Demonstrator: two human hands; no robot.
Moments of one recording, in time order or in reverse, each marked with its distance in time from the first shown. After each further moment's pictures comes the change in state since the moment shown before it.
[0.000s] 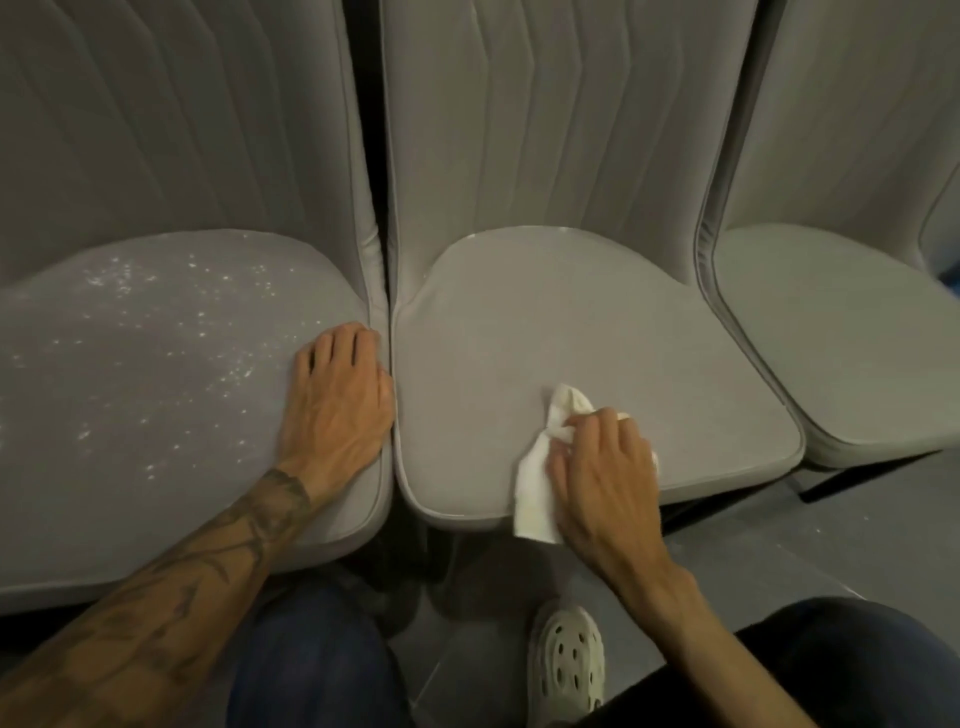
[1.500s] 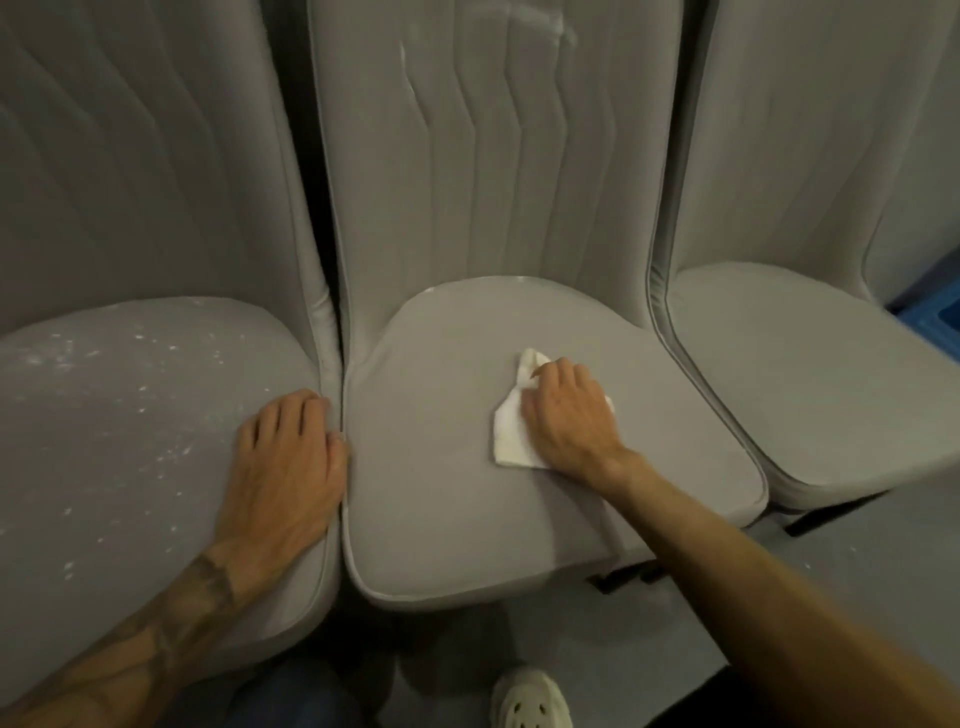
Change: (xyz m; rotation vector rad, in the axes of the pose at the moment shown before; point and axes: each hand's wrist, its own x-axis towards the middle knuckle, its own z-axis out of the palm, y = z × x) left_hand 0.009 0.006 -0.003 0.065 0.045 0.026; right_hand 0.134 0.056 0.034 -0.101 -0.198 -0.050
